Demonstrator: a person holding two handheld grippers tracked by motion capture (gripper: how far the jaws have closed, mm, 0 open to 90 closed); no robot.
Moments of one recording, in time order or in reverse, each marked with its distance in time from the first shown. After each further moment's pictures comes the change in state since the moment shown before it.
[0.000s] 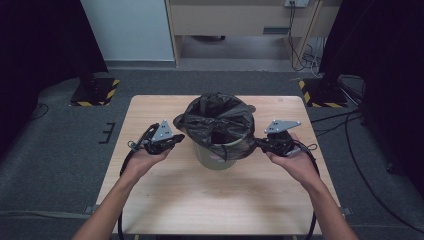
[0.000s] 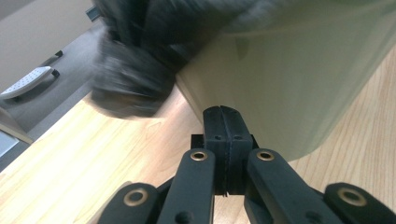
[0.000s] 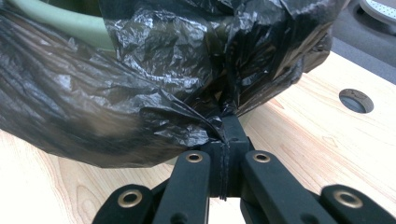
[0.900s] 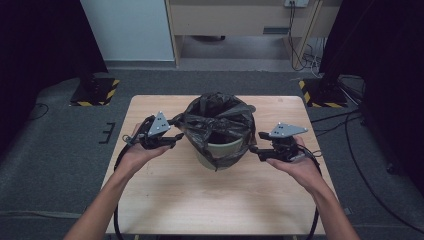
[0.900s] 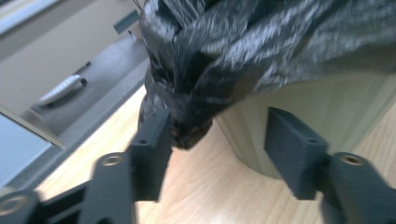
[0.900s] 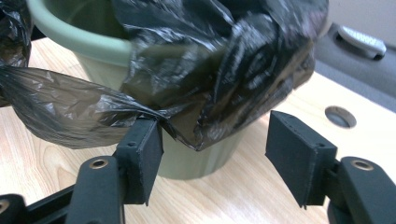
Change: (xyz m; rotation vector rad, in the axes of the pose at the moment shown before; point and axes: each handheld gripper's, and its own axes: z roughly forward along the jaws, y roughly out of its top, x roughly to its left) left arm 0.009 0.026 -0.017 -0.033 0.085 0.026; right arm 0.011 -0.004 -0.012 -0.108 -0.036 -0.013
